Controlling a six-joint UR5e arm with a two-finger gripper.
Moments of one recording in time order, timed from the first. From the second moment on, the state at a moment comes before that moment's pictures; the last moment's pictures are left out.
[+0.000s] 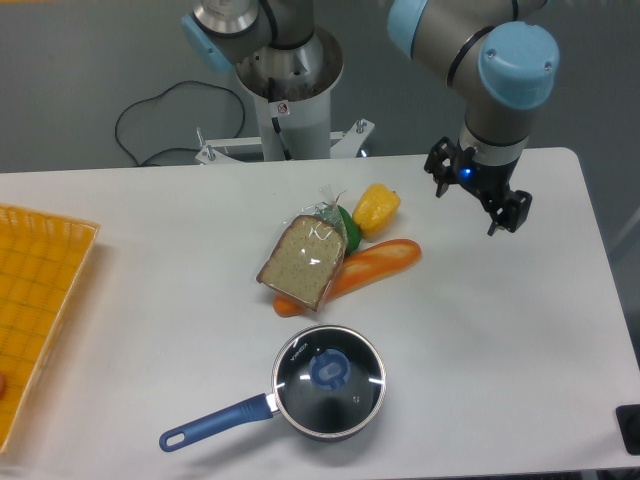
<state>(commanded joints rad) 2.75 -1.81 -1.52 -1.37 1.60 1.47</state>
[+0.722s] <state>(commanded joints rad) 2.72 -1.80 -1.53 -1.37 1.62 1.46</state>
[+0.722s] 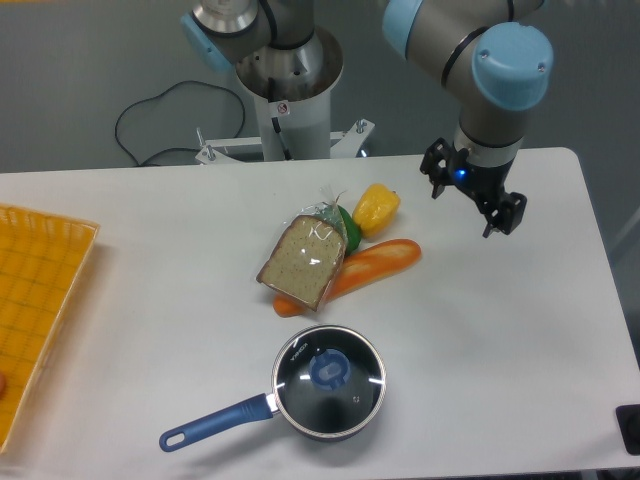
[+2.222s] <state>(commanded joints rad) 2.62 -1.76 -1.65 -1.17 1.55 1.02</state>
